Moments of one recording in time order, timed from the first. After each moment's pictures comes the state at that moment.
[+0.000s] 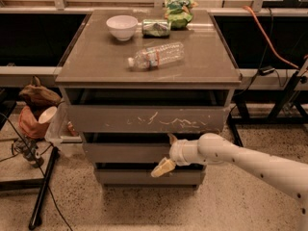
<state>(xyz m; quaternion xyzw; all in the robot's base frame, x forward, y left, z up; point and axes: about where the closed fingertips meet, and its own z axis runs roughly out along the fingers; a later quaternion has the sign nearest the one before) 0.607 -0.042 0.481 -0.51 0.74 0.20 0.38</state>
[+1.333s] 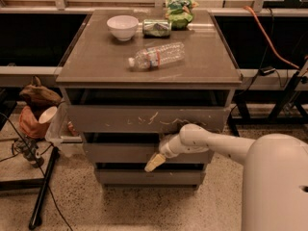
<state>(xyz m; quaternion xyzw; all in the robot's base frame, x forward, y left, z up) 0.663 -0.010 0.420 -0.55 0.75 0.19 0.33</state>
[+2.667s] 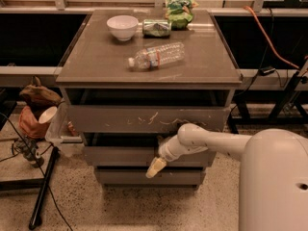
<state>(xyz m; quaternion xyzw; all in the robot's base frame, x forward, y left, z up) 0.634 -0.010 0.417 -0.58 0.74 0.20 0.28</state>
